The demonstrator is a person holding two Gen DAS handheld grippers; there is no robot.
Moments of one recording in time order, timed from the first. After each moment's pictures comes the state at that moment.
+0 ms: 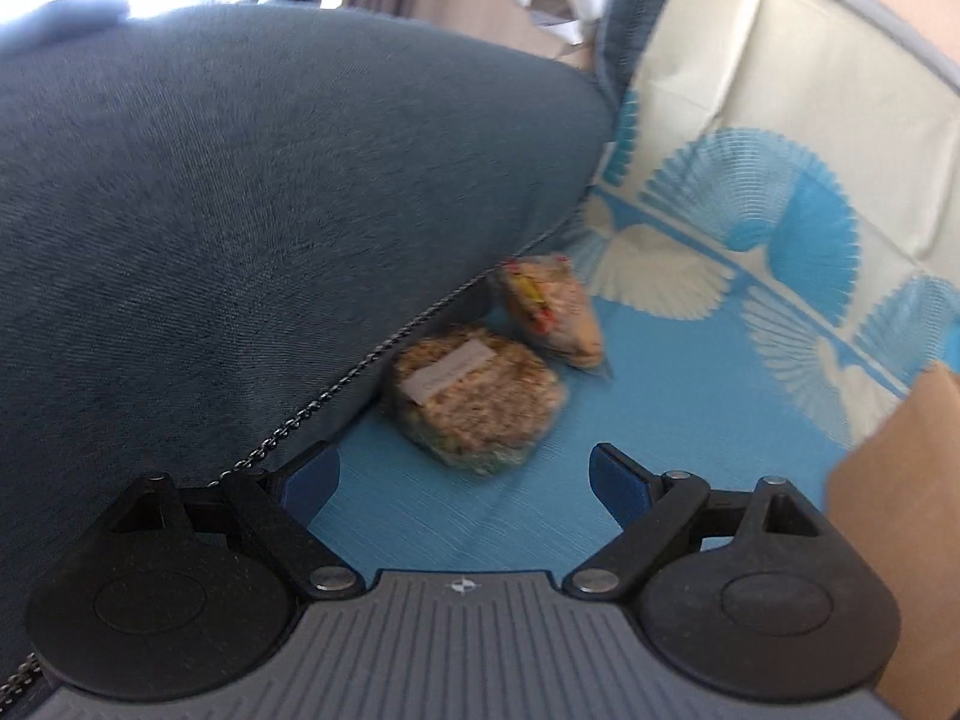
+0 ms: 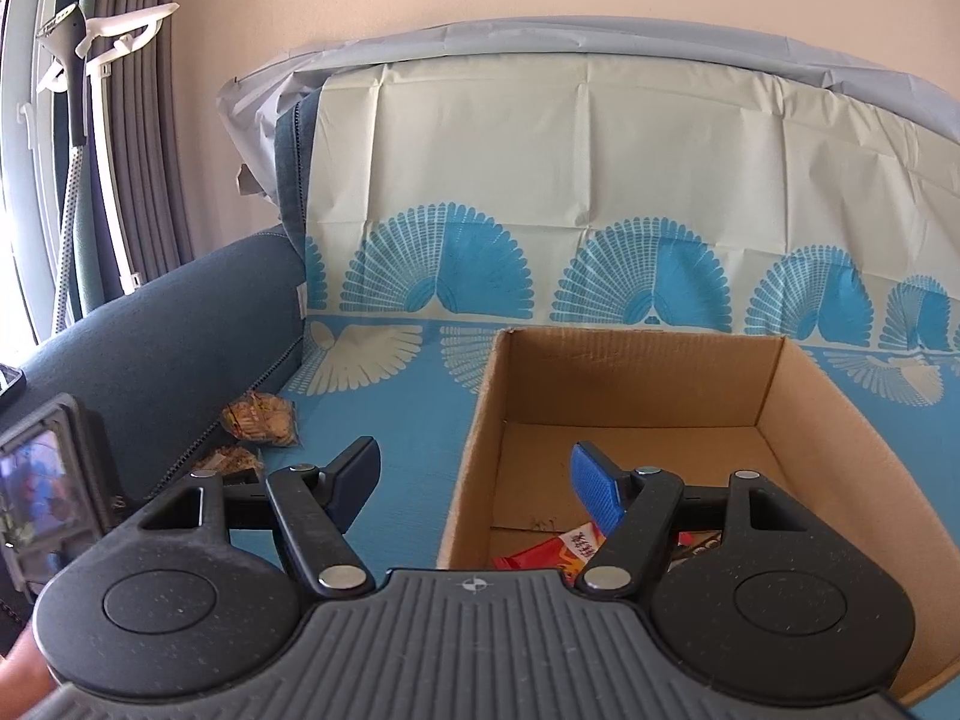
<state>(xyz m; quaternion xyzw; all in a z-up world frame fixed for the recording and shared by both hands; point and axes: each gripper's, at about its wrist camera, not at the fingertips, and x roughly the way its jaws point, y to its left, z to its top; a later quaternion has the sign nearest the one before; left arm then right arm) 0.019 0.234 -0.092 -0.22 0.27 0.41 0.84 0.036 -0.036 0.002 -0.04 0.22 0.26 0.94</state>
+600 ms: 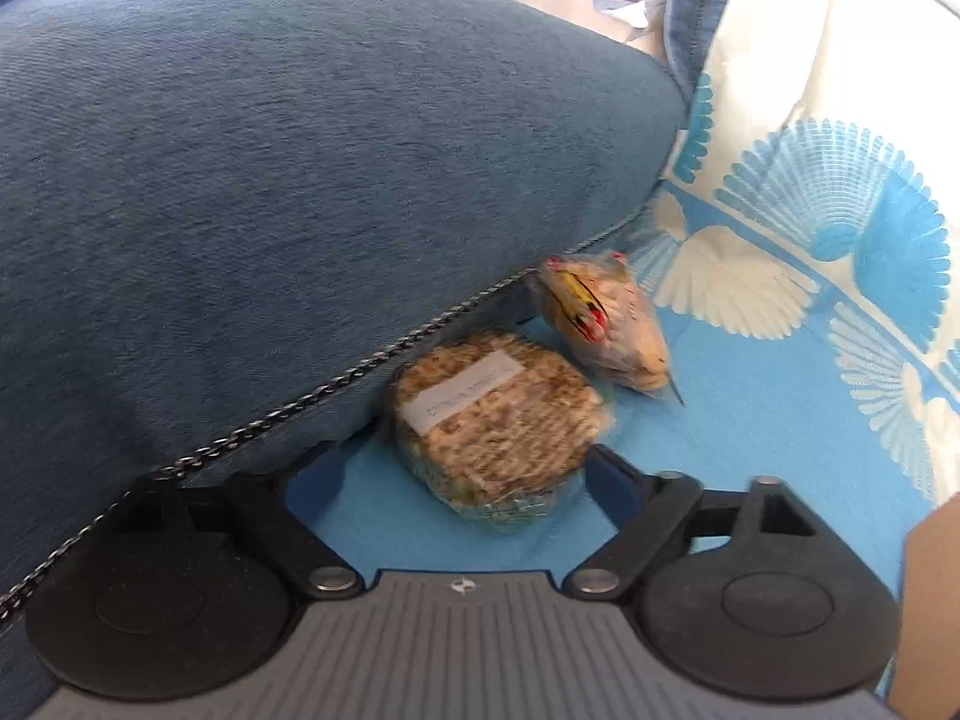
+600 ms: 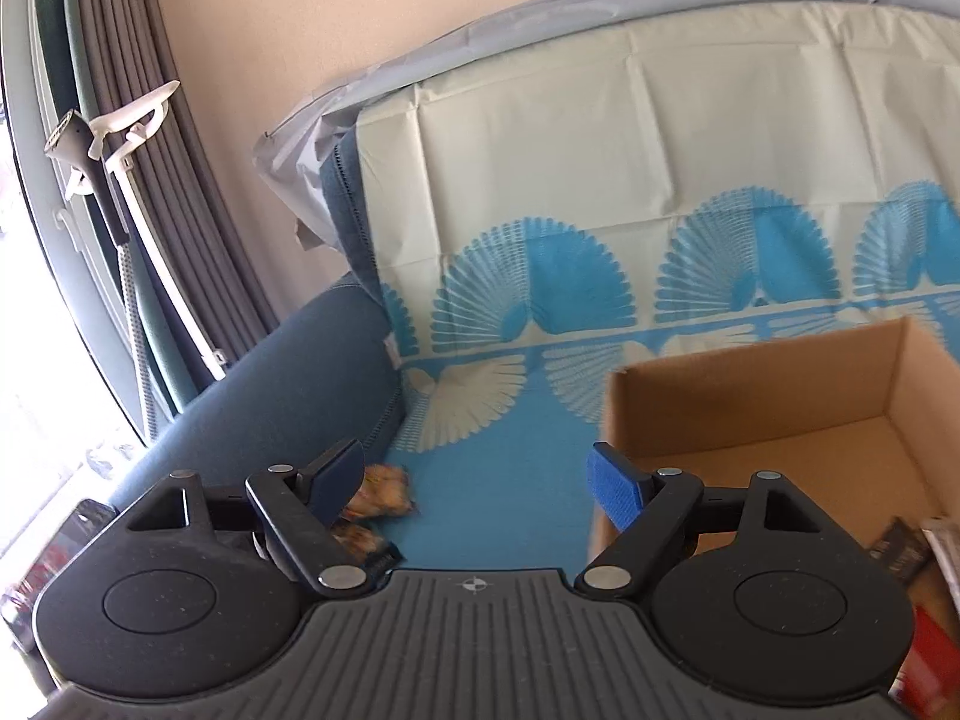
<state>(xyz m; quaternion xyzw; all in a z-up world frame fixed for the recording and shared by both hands) 0.054 0.253 -0.113 -0.23 0.27 0.46 0.82 0.098 -0.005 0.038 0.08 0.26 0.35 0.90</state>
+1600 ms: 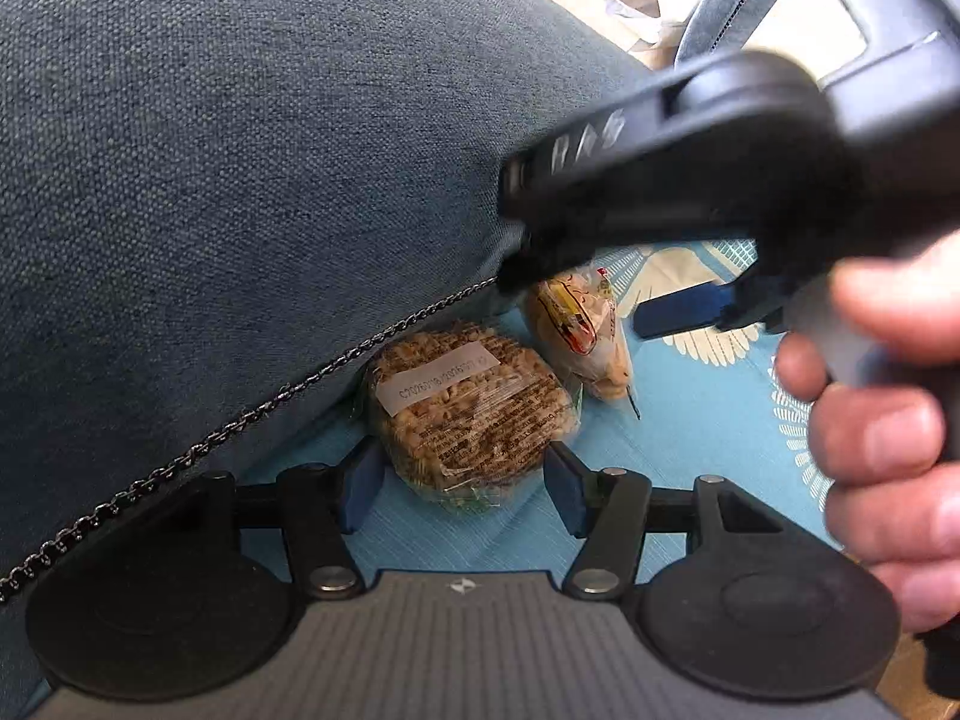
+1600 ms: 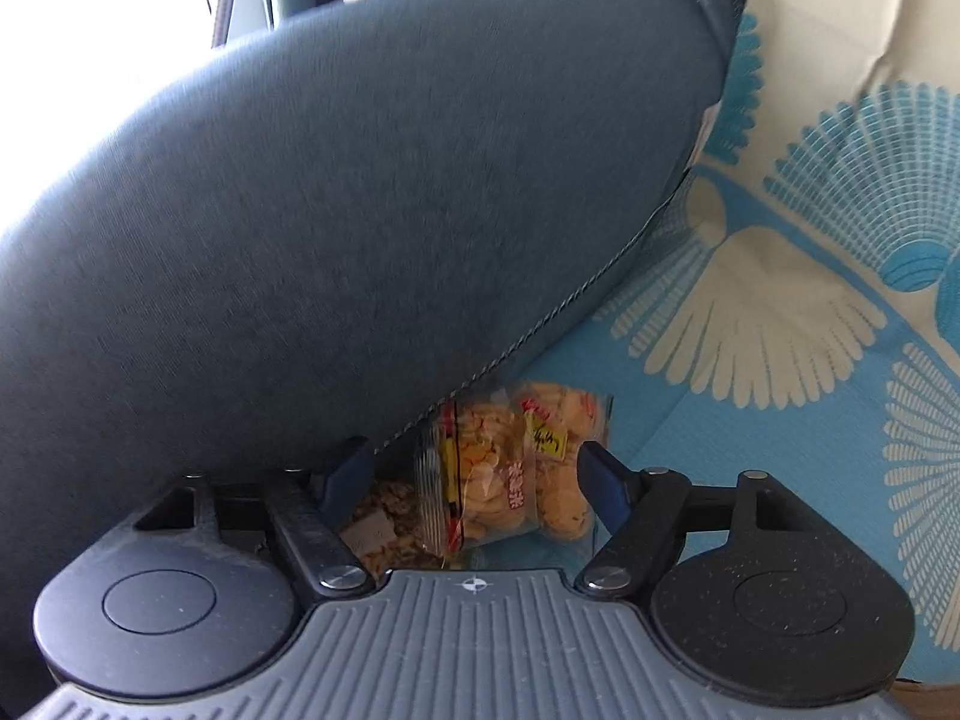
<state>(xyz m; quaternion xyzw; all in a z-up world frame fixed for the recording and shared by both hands) 0.025 0.264 -0.104 -0.32 0.25 0.41 0.82 0.193 0.299 -0.073 -0.26 0.41 0.50 0.72</state>
